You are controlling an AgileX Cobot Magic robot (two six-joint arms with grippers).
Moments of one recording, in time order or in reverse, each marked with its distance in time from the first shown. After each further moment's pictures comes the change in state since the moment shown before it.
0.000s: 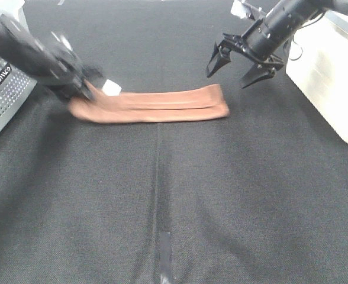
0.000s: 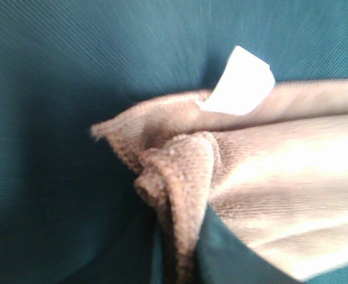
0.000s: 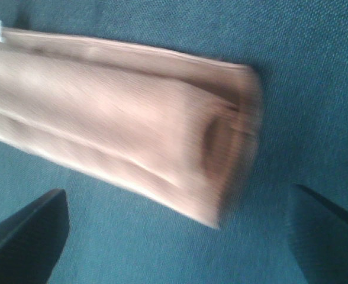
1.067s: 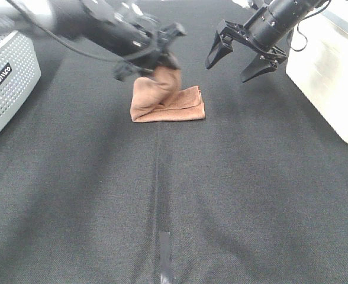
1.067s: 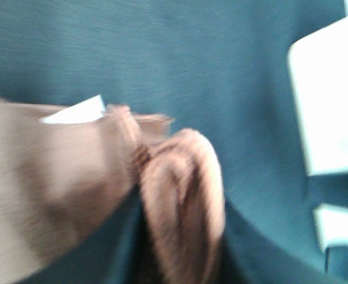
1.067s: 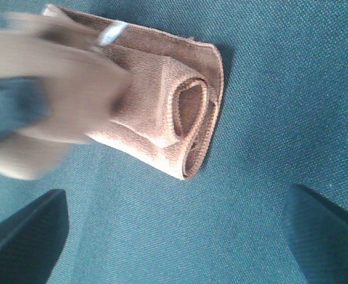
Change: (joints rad) left arm -0.313 0.139 -0.326 -0.176 -0.067 -0.263; right arm 0.000 -0.039 0.000 0.024 0.055 0.025
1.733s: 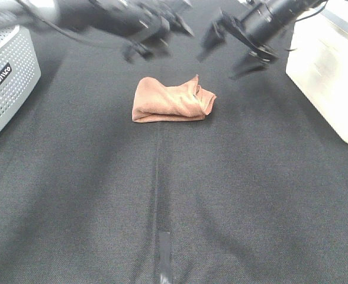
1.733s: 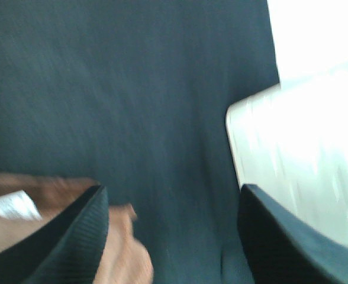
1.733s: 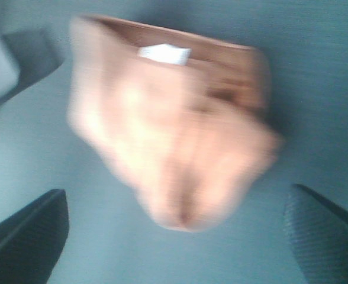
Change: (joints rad) left arm 0.028 -0.048 -0.016 -0.067 -0.126 0.015; right arm 0.005 0.000 0.000 0.190 0.017 -0.023
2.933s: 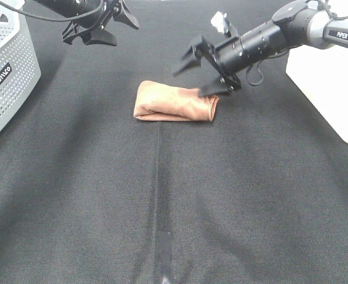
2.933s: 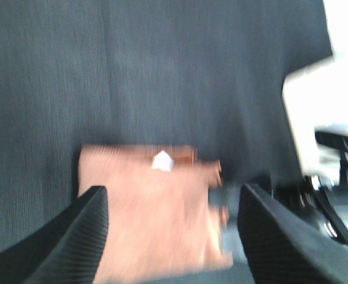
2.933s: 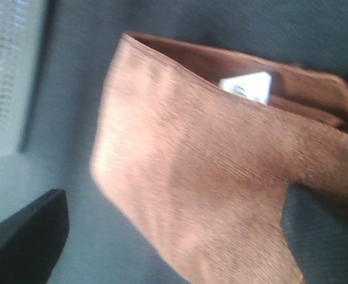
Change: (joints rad) left arm 0.175 -0.087 0.000 0.098 0.385 0.102; right arm 0.026 0.179 0.000 0.164 -0.133 -0.129
